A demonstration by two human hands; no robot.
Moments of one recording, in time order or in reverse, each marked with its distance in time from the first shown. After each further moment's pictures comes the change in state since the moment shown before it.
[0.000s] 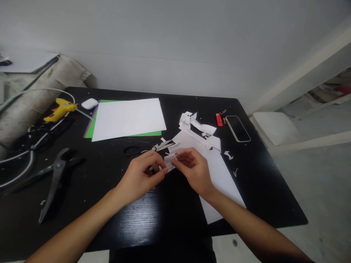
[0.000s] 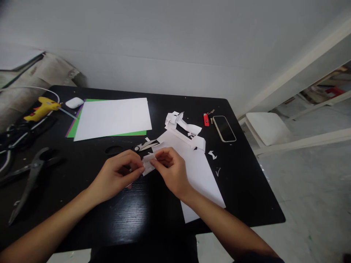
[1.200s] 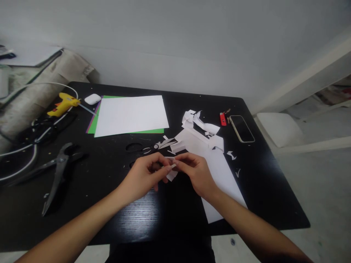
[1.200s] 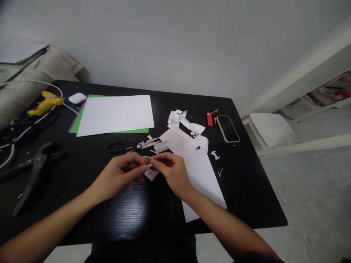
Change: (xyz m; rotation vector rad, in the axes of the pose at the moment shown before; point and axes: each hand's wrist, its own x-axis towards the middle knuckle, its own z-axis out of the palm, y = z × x) left_hand -0.003 0.007 0.006 -0.236 -0.068 -0.347; right_hand -0.003 -0.007 0.002 0.213 -0.096 0.289
